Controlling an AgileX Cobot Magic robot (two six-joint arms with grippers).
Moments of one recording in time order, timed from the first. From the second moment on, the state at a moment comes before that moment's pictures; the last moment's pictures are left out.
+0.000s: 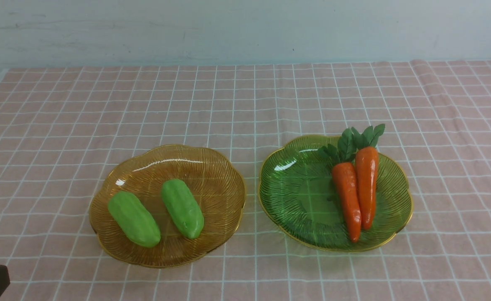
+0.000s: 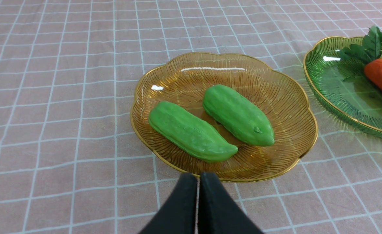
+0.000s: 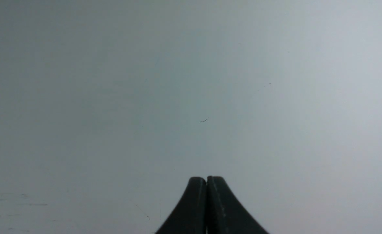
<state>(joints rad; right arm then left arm) 0.18 0.04 -0.37 0.10 0.08 0.00 -0.21 0.23 -0.39 -0.07 0.65 -0.07</state>
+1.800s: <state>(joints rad) 0.18 0.04 -0.36 0.10 0.07 0.00 -0.02 -0.01 0.03 -0.02 0.38 0.08</state>
